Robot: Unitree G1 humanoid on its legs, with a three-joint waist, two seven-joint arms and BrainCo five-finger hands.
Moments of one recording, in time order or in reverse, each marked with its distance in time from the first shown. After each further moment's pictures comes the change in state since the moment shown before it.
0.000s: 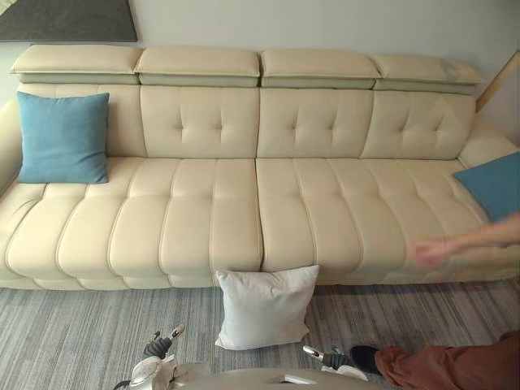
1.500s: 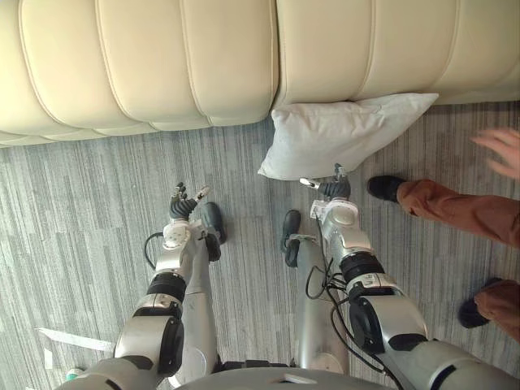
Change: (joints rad) left arm -0.550 -0.014 -0.205 -0.278 -0.140 -0.026 0.159; right arm -0.690 -0.116 0.169 -0.240 0.097 -0.014 -0.228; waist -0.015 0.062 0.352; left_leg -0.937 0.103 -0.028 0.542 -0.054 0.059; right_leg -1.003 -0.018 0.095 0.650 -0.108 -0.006
